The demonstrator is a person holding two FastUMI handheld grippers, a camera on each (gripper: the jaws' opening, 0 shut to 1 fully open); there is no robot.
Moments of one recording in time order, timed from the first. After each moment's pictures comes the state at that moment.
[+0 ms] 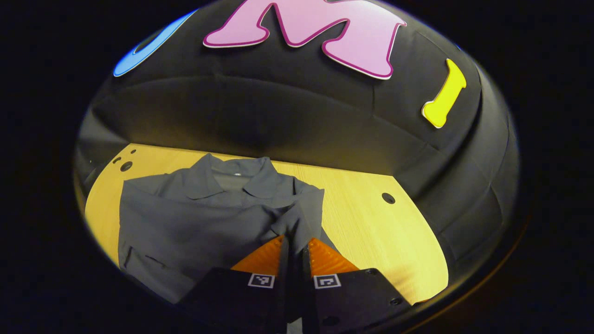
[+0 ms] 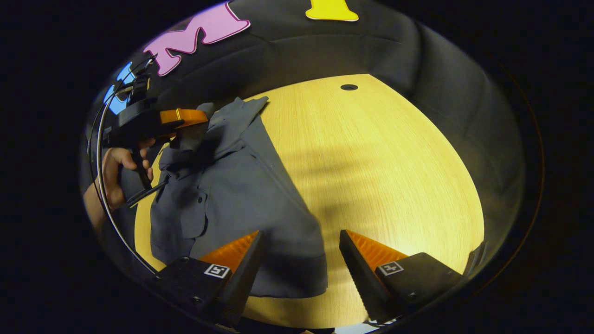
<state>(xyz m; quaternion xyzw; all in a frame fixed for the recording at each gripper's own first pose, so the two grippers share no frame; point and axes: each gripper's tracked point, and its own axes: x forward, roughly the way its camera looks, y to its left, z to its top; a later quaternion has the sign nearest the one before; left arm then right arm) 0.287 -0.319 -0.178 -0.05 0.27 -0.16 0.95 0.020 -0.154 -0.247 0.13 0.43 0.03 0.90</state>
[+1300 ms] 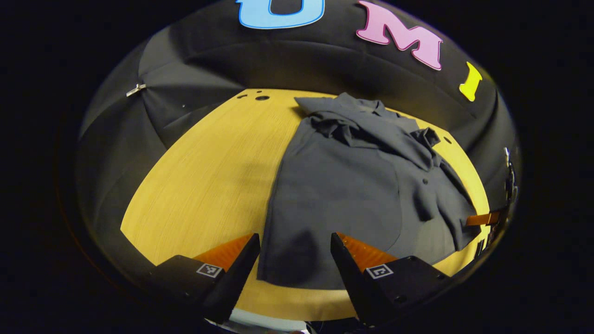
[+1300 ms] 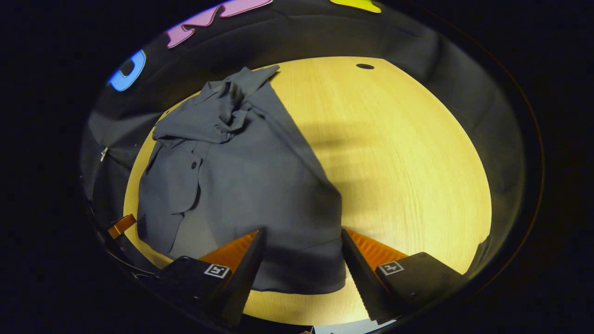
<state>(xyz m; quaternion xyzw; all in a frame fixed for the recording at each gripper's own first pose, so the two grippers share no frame) 0.023 0.019 -0.282 -0.01 0.38 0.01 0.93 -0.007 -0.116 -0.287 0.07 0.48 0.05 0.87</state>
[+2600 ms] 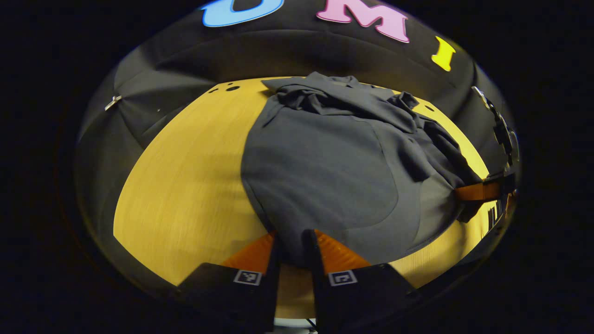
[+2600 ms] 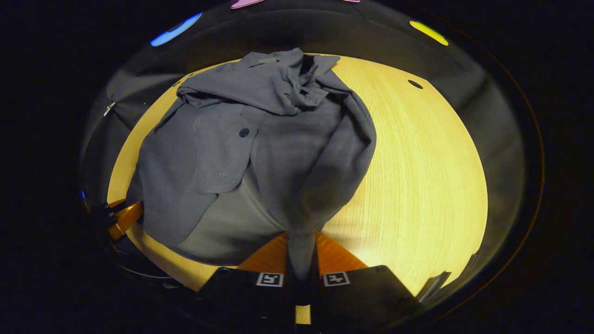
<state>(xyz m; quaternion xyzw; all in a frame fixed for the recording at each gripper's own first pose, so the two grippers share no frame) 0.014 -0.033 -0.316 0.05 0.39 -0.06 0.92 -0.015 -0.029 -0.295 -0.03 0.50 0.09 0.86</state>
